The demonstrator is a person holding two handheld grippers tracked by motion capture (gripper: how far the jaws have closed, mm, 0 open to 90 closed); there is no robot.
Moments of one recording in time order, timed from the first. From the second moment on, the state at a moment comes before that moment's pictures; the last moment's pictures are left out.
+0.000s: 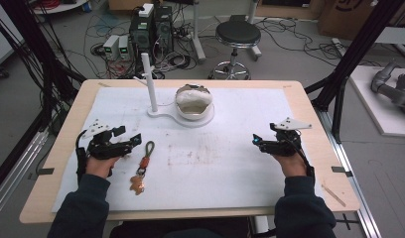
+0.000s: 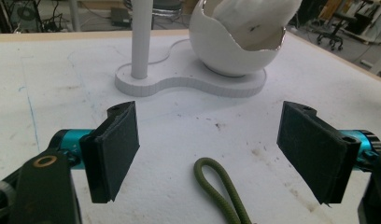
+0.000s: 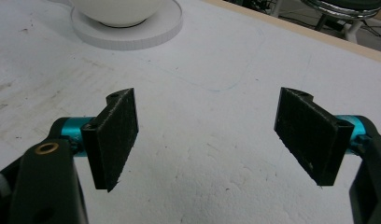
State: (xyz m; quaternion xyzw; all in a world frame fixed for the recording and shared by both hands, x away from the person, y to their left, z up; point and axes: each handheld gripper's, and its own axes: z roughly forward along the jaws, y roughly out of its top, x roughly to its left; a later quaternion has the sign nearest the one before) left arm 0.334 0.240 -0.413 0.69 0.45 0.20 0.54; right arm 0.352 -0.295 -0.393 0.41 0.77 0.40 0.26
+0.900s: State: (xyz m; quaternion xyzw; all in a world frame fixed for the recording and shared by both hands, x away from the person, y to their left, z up) left arm 0.301 0.183 -0.444 0.79 0.47 0.19 0.34; right arm 0.350 -0.296 -0.396 0.41 0.78 0.40 0.26
